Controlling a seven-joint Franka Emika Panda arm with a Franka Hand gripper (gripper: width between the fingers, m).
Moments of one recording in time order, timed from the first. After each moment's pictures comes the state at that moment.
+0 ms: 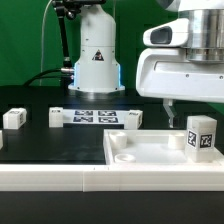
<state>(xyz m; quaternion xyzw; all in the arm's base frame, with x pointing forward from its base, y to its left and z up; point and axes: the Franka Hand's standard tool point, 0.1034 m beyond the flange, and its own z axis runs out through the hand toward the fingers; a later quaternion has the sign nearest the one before) 0.622 0.123 0.074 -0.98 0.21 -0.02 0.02</state>
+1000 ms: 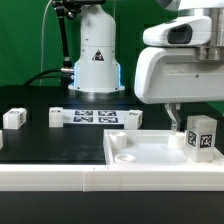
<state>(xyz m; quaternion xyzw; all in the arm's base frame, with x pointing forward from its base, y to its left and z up) 0.625 0.119 0.075 -1.00 -0.07 -0.03 0.01</state>
